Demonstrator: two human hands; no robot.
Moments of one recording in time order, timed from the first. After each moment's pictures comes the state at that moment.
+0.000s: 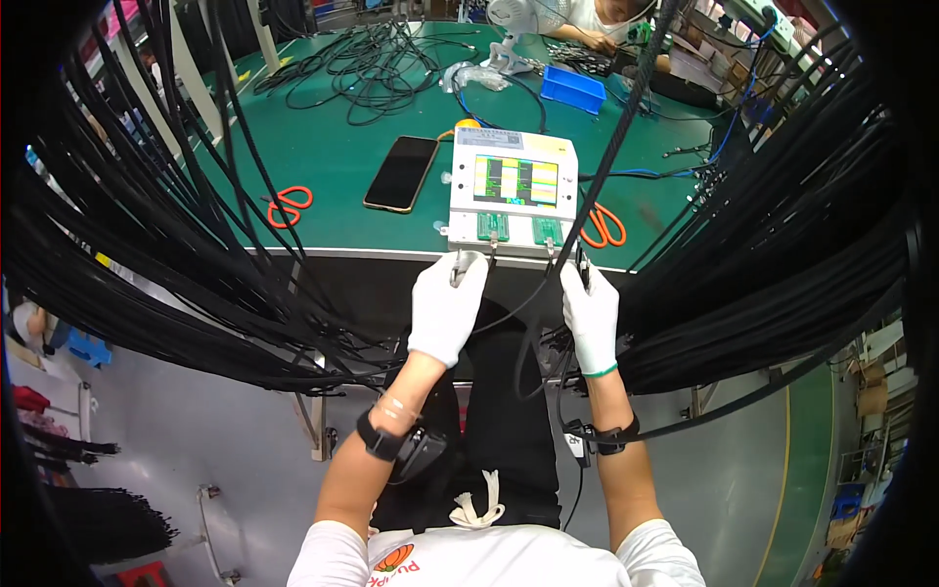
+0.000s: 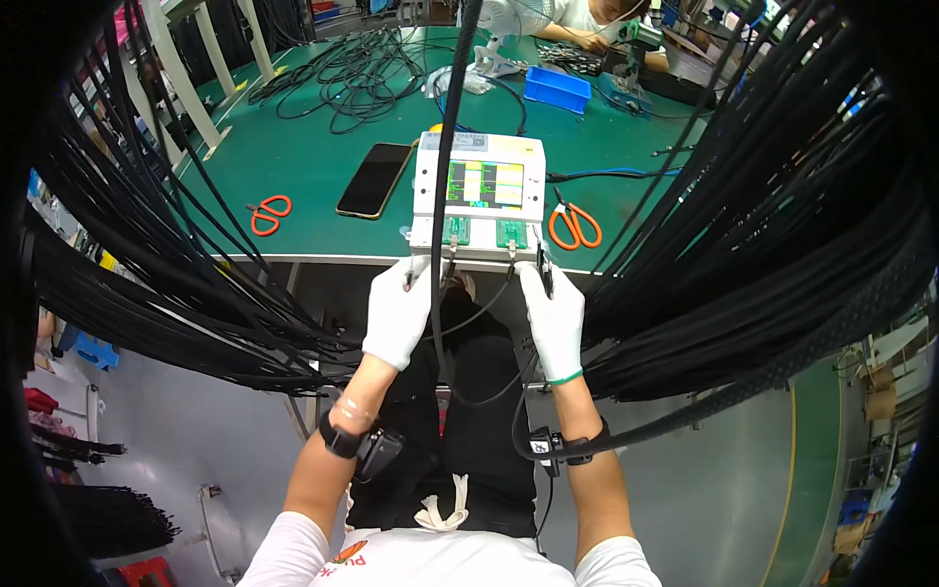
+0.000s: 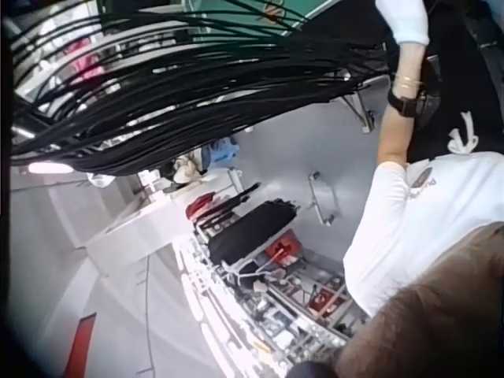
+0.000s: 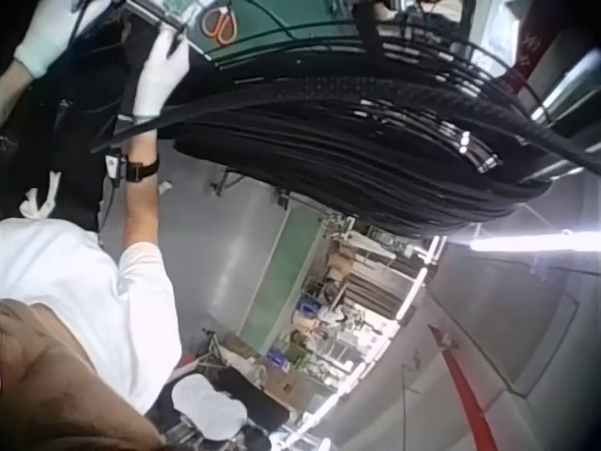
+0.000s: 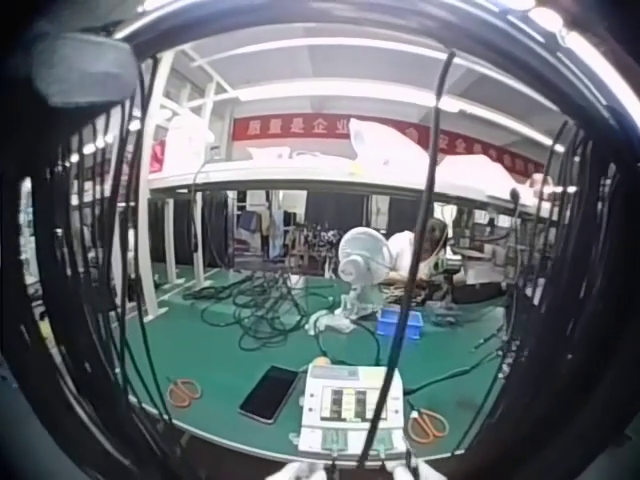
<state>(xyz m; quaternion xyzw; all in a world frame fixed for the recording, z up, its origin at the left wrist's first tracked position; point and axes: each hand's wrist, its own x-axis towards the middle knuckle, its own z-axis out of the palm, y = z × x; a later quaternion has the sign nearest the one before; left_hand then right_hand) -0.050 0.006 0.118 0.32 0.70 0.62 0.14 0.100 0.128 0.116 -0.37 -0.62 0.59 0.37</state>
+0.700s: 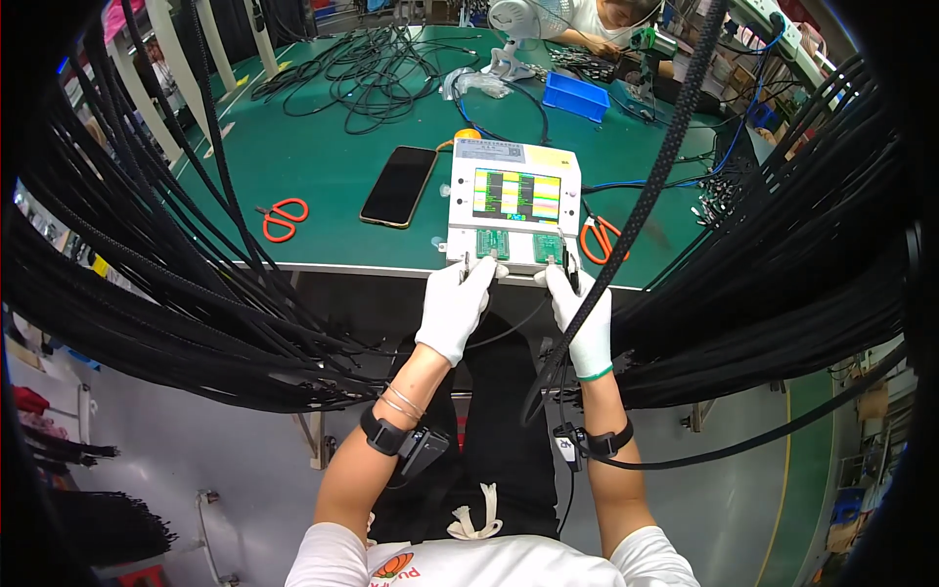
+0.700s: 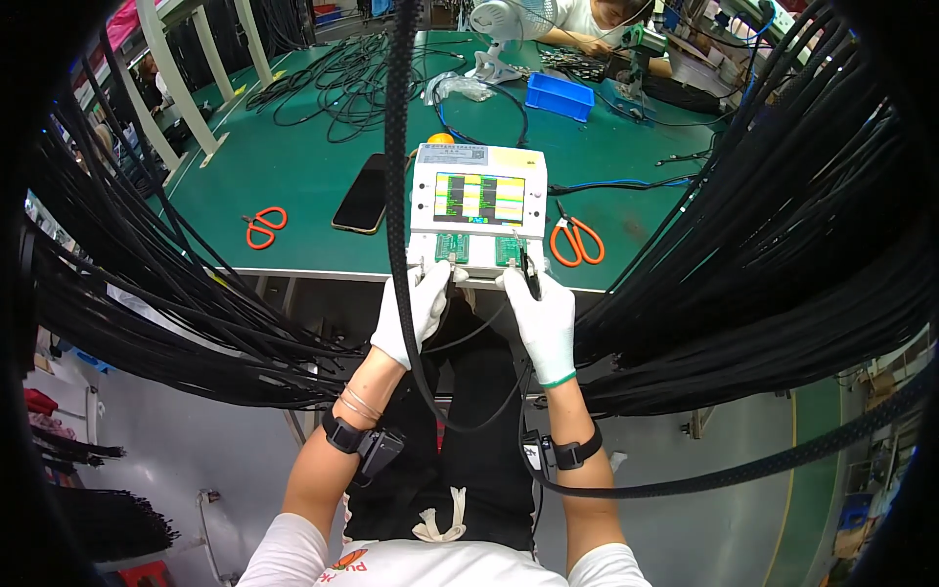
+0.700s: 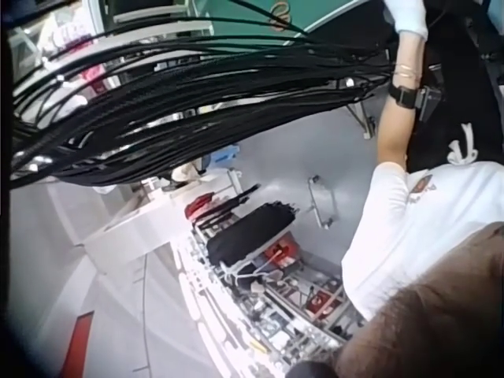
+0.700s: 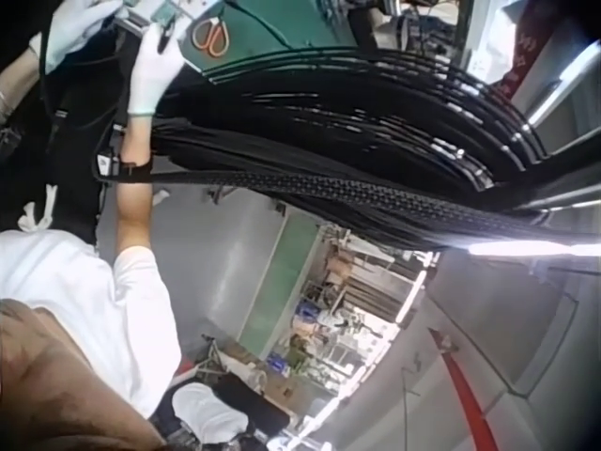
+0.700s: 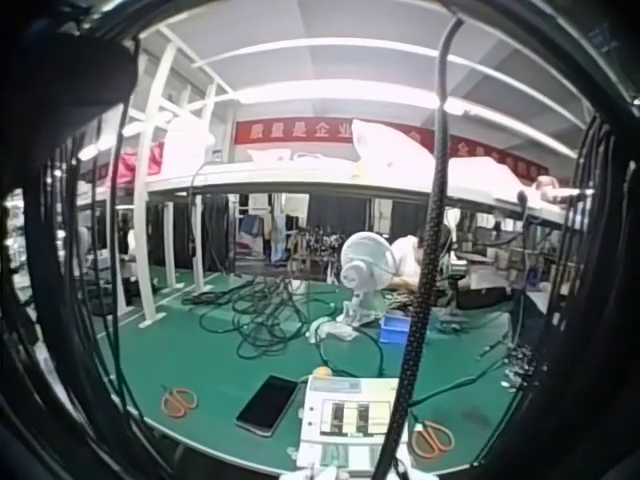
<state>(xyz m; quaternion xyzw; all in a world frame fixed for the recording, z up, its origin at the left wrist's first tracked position) -0.062 0.031 0.112 0.20 0.54 0.71 0.40 0.076 0.141 0.113 -0.32 -0.69 0.51 0.41</state>
